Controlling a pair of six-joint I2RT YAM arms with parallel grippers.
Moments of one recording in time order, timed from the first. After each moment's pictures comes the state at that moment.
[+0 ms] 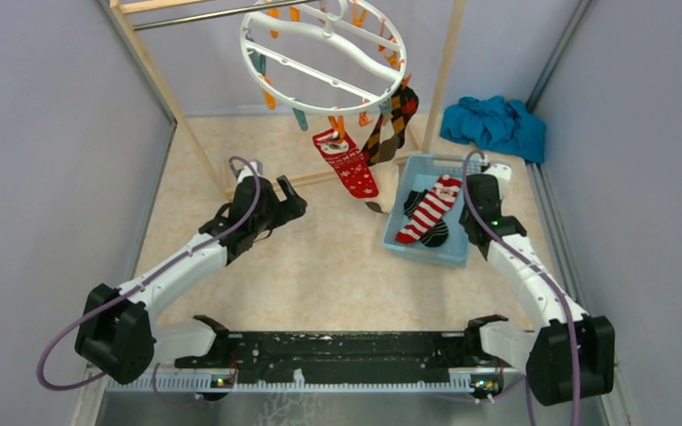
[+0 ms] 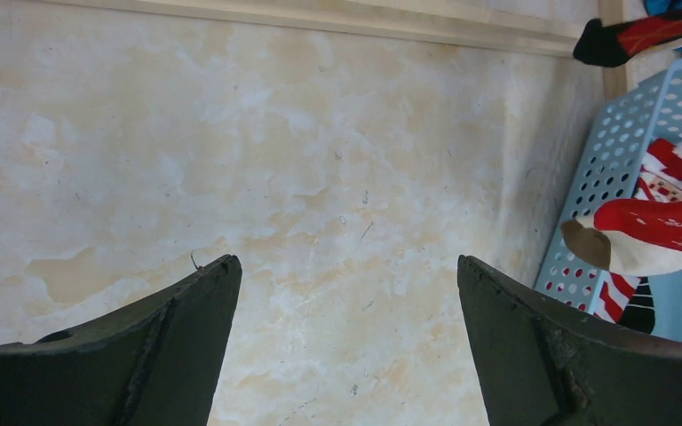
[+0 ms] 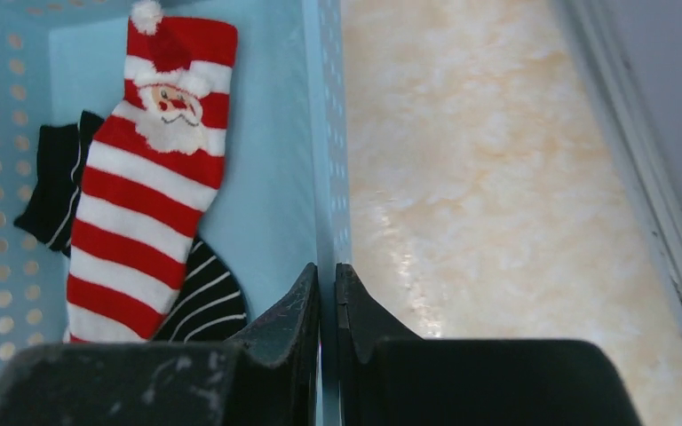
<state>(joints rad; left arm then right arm) -0.52 1.22 0.75 -0.13 -0.22 -0.75 0.21 1.10 0.74 -0.40 0.43 0.30</state>
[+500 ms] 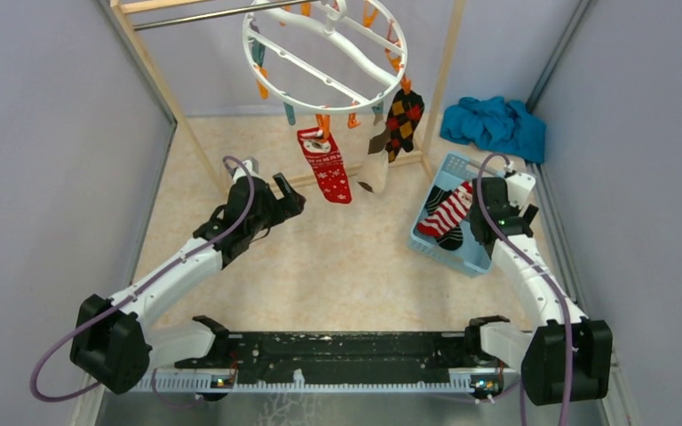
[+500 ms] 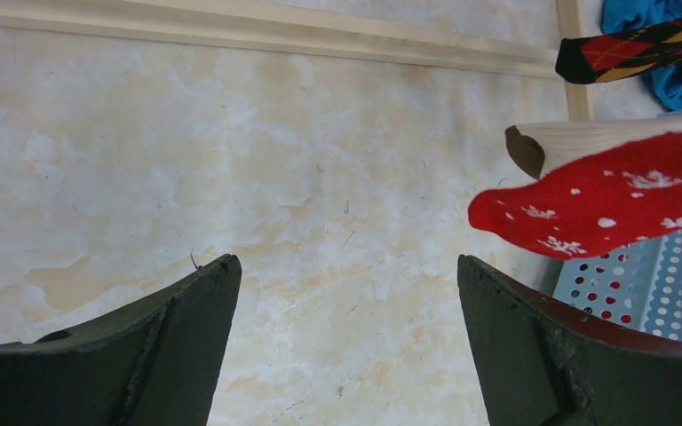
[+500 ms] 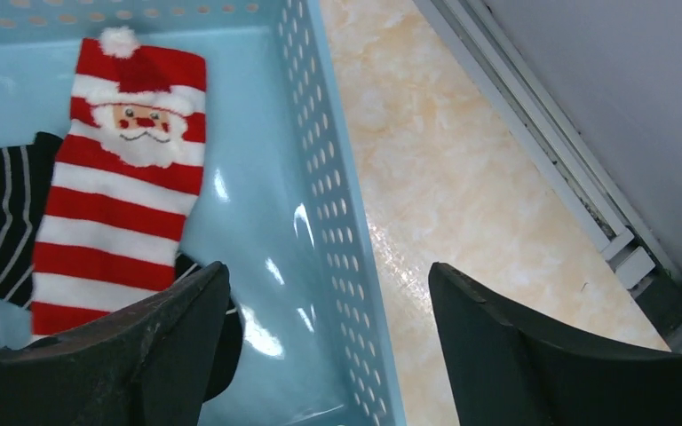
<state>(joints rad) -0.52 1.16 0.75 -0.12 -0.23 -0.75 0.09 1.07 0.74 -0.50 0.63 0.45</state>
